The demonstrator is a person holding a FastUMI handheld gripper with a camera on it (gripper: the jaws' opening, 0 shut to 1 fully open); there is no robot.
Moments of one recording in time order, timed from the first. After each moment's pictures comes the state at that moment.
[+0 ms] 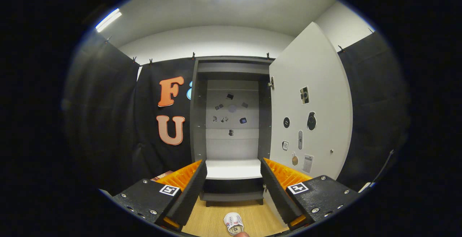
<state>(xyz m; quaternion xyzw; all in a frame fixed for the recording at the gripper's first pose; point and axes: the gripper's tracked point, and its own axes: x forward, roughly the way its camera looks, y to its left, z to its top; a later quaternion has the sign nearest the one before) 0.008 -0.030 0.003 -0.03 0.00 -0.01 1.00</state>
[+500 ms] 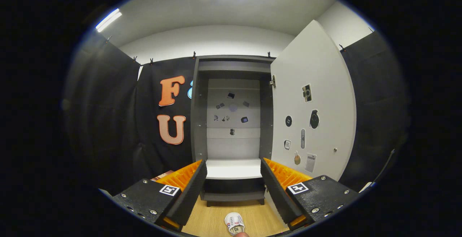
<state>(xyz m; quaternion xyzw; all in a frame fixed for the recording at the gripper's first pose) 0.014 -0.028 -0.010 -0.03 0.00 -0.01 1.00</state>
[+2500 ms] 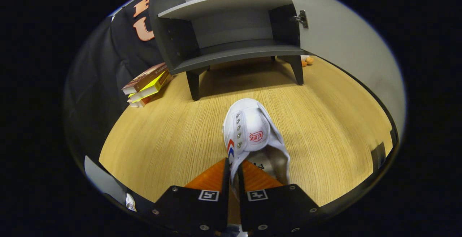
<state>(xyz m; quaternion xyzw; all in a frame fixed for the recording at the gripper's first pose) 0.051 -0.032 -0.535 0.05 0.41 0.02 0.91</state>
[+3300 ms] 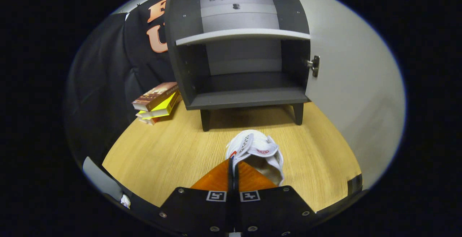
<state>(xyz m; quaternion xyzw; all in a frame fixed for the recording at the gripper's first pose) 0.096 -0.025 -0.423 0.01 0.32 0.04 0.95</state>
